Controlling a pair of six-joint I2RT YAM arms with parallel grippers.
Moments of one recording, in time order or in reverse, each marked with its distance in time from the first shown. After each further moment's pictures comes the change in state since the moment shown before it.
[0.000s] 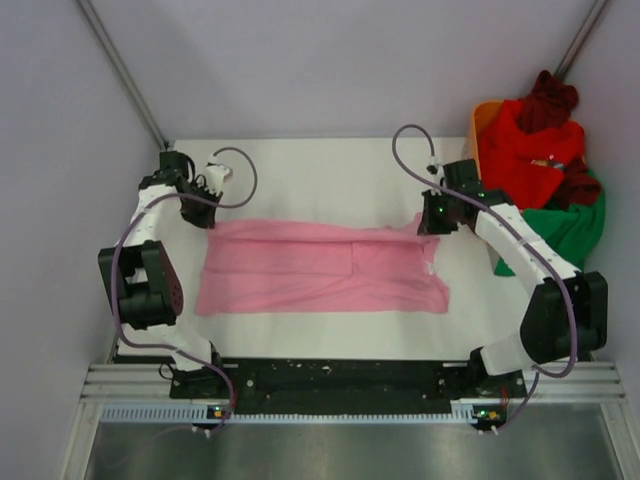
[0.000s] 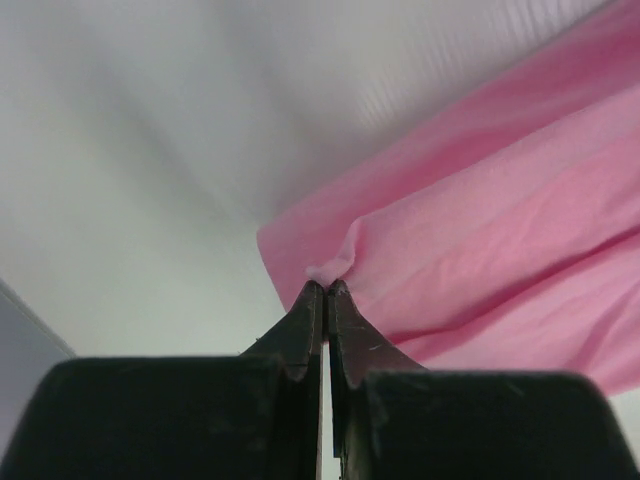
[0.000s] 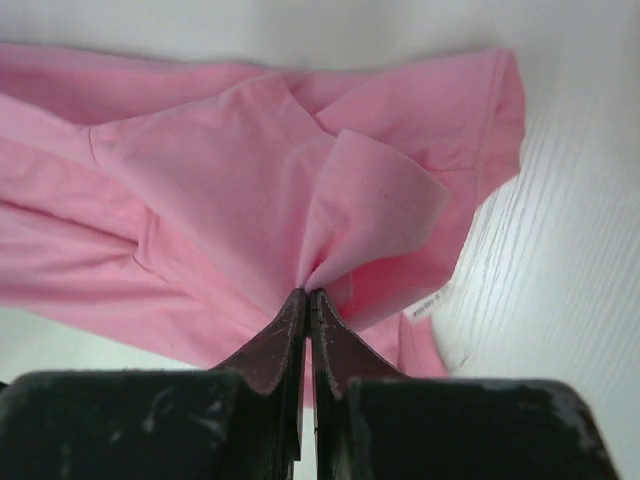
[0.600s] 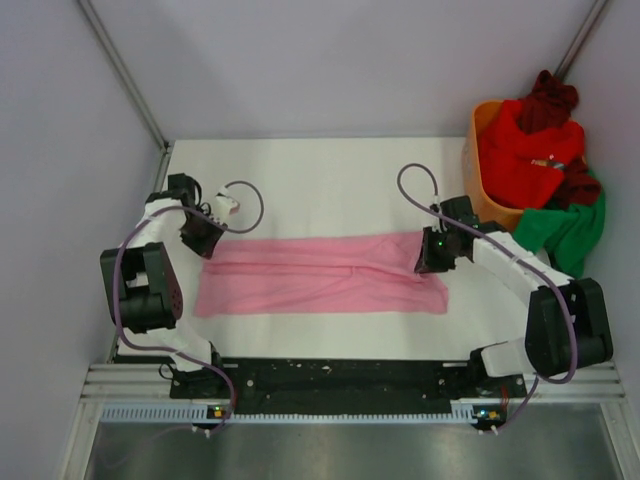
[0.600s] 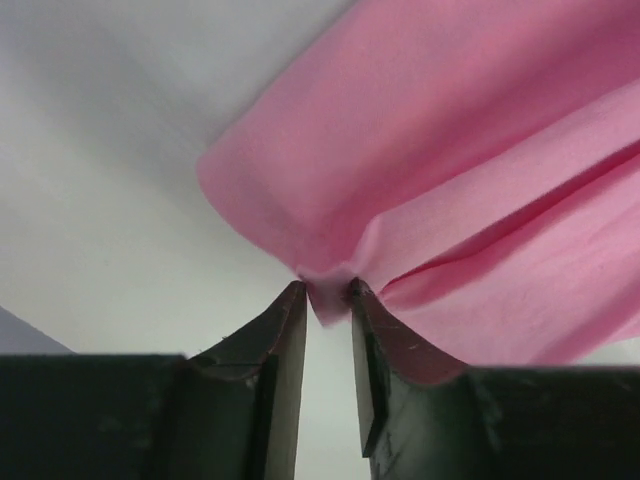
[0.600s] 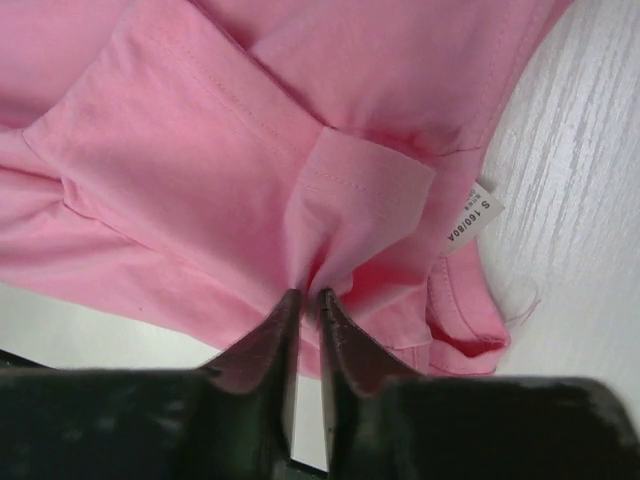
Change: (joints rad) left arm 0.002 -0.050 -0.208 -0.034 -0.128 0.179; right arm 0.002 -0.124 -0.372 0.085 -0.055 0.153
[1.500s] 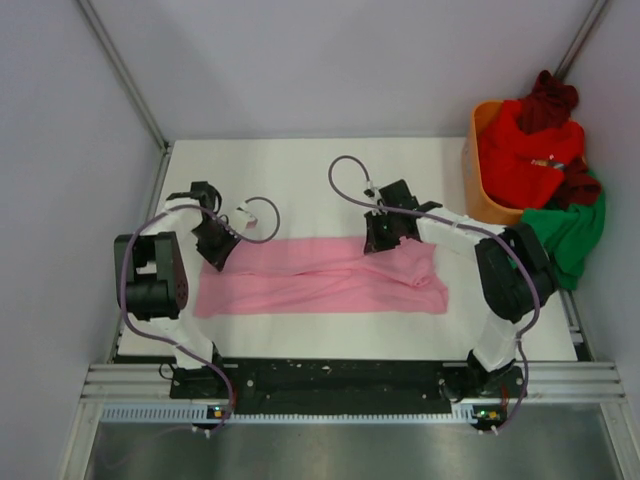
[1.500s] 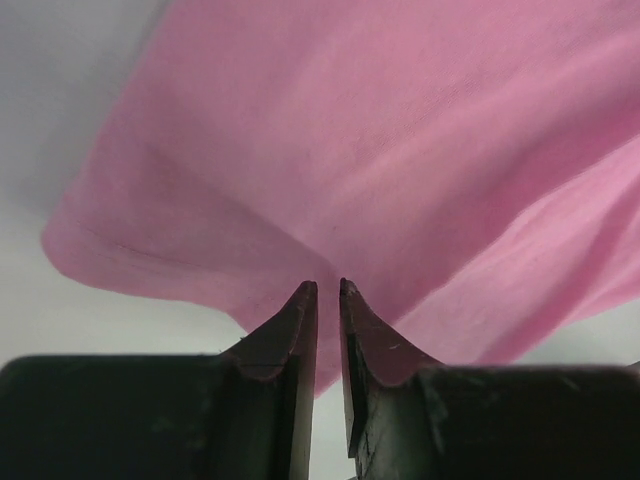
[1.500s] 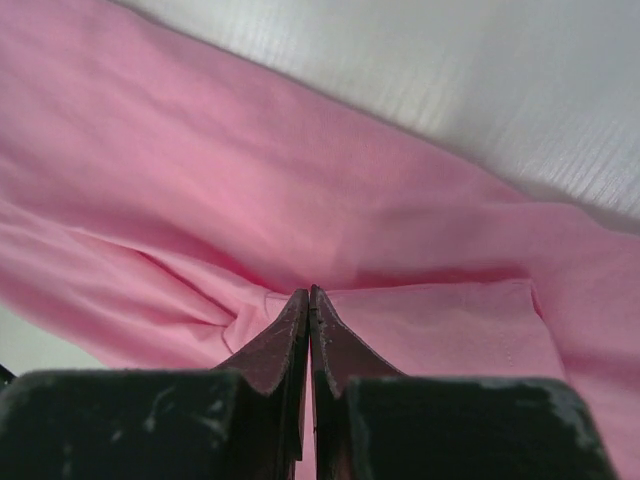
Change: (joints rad) left arm -0.101 0.084 0.010 -0.101 0.019 0.035; right arm 0.266 0.380 0.288 0.238 -0.048 -0.055
